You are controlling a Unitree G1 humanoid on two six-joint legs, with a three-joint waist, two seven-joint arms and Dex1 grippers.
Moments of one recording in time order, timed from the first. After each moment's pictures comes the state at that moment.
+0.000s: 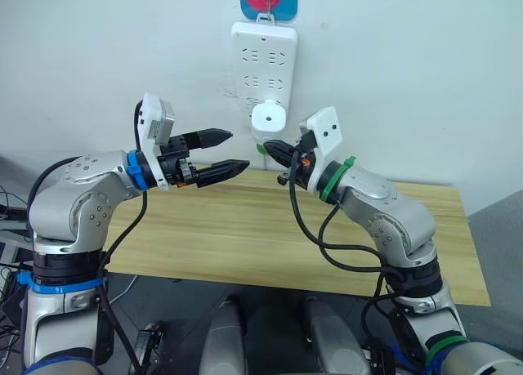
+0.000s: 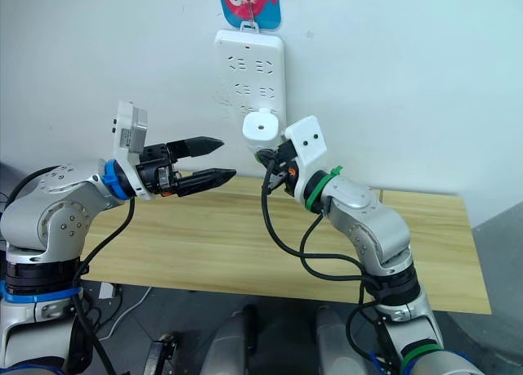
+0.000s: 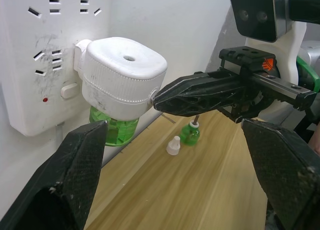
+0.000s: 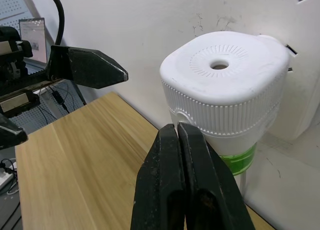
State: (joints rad) left arm -0.58 0.69 0.18 -0.14 -0.66 0.72 -1.04; right arm -0.65 -0.16 0.17 -0.35 0.39 0.81 0.32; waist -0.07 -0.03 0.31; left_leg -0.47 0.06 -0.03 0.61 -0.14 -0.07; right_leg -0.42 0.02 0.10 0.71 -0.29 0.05
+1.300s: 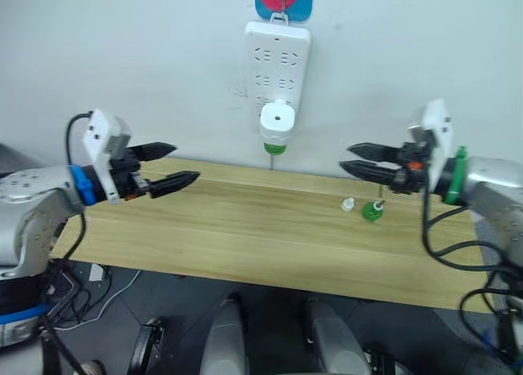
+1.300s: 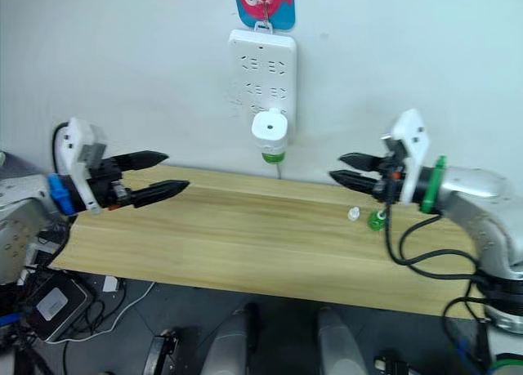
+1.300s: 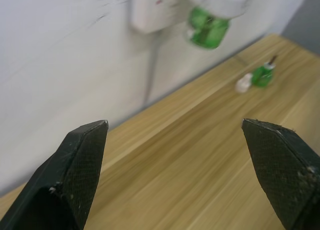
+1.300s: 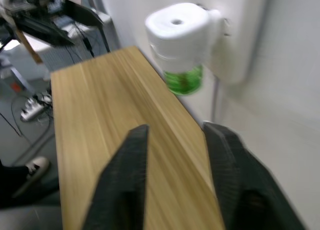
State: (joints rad) left arm -0.36 0.95 0.32 -0.15 -0.61 0.71 -0.98; right arm -0.51 -0.81 -0.18 -0.38 0.68 0.86 0.86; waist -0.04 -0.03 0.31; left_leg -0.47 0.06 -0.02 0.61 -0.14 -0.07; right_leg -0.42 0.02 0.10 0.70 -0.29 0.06
